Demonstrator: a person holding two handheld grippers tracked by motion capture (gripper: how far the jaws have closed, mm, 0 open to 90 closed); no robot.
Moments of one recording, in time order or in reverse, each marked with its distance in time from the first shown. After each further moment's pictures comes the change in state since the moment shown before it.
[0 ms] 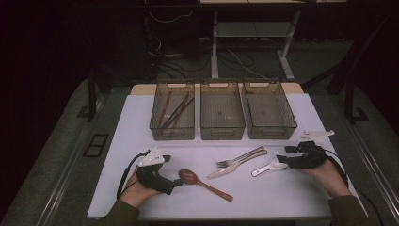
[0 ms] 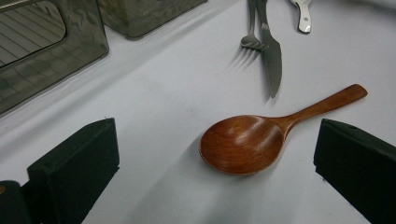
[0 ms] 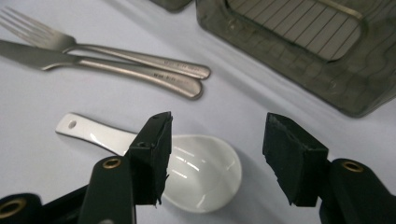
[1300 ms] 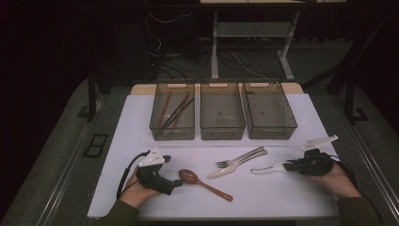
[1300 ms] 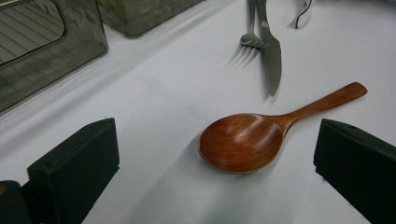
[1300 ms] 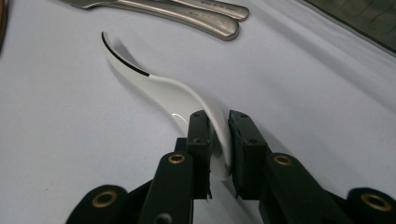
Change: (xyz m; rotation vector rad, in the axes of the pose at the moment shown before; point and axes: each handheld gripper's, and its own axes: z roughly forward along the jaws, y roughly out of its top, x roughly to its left) left arm -0.001 0.000 0.000 0.007 0.000 0.001; right arm -0.010 -0.024 -0.007 0.083 0.160 -0.049
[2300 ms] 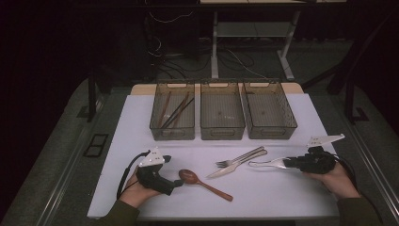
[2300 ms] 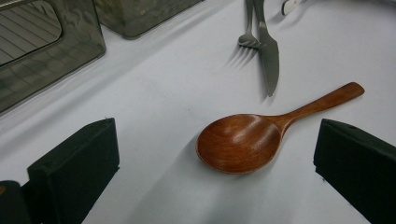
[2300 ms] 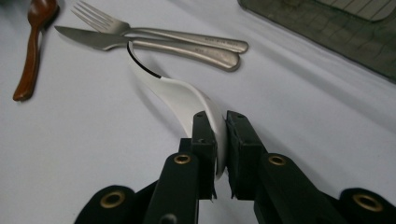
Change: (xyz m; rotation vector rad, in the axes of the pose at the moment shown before) left arm -0.001 0.000 0.000 -0.002 -0.007 0.004; right arm 0.001 0.004 -0.009 -0.099 0.031 0.057
